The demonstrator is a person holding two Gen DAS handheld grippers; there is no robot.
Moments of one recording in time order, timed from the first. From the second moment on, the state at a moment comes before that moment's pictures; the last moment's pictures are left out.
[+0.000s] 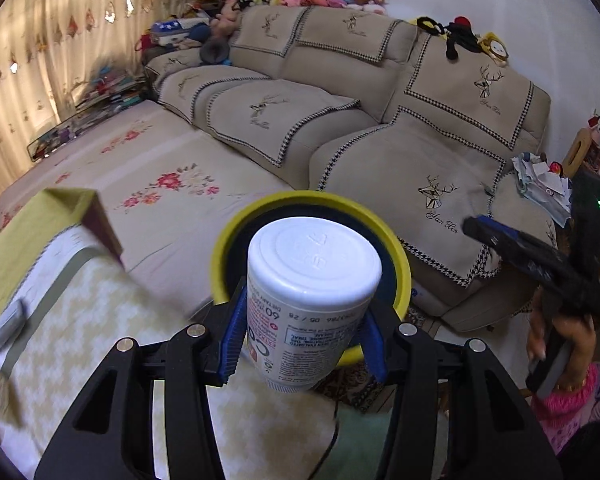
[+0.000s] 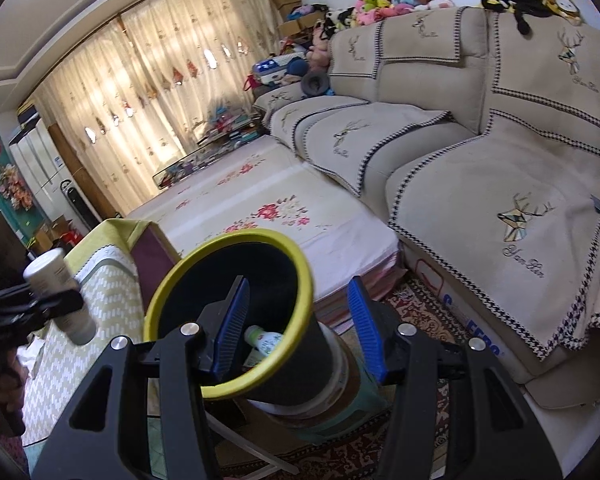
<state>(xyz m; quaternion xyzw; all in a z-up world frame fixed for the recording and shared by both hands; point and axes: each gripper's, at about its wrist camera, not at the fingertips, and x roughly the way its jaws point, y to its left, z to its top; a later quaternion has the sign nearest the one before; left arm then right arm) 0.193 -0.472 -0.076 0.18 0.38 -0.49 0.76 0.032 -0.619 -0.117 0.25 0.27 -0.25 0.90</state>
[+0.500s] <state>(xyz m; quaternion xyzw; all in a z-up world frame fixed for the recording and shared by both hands) 0.220 -0.496 -0.099 0.16 0.41 -0.44 0.79 0.024 -0.619 -0.121 0.25 0.27 -0.26 0.89</state>
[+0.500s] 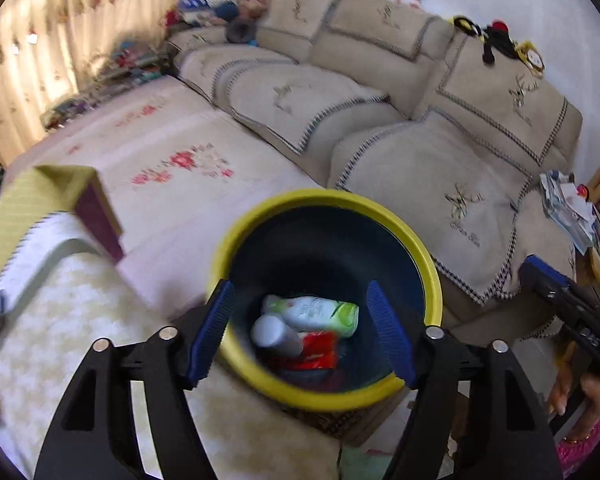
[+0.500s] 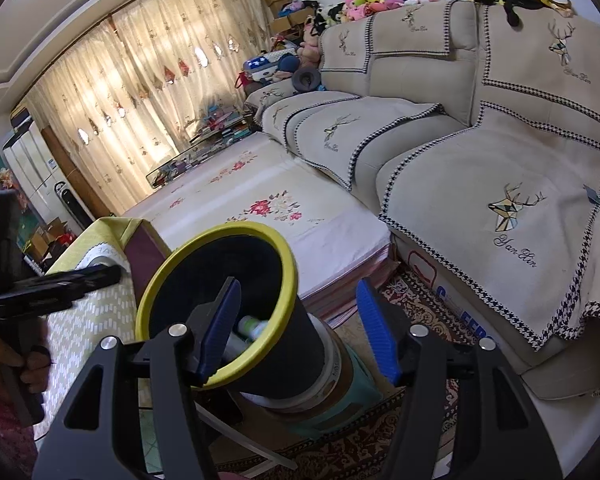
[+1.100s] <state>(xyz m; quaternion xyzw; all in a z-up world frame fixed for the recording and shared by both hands) 0.145 -0.176 -0.006 0.06 0.31 -0.25 0.92 0.136 -0.467 -0.128 0.17 0.37 -0.04 0.91</state>
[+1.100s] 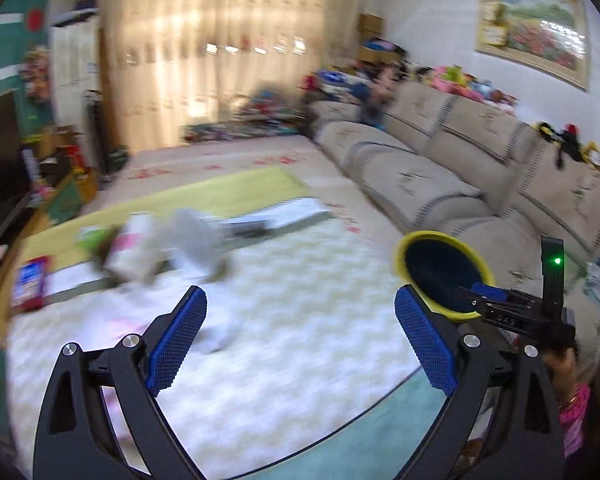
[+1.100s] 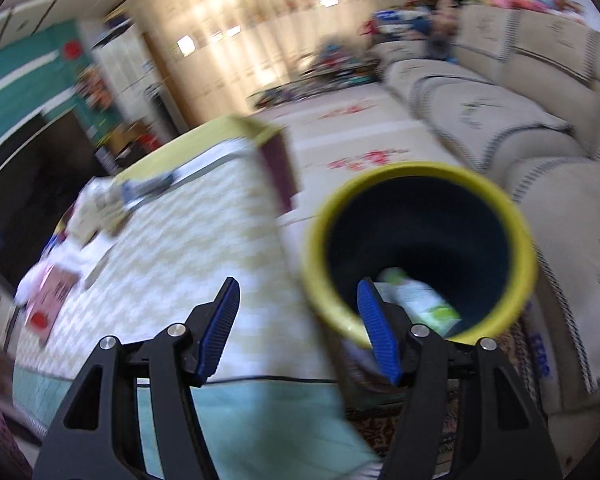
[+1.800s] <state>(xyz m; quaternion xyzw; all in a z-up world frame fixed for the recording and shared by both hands) 0.130 0.017 -0.022 -0.03 0.31 -0.11 0.95 0.284 -0.202 -0.119 -0.04 0.42 0.20 0.88</state>
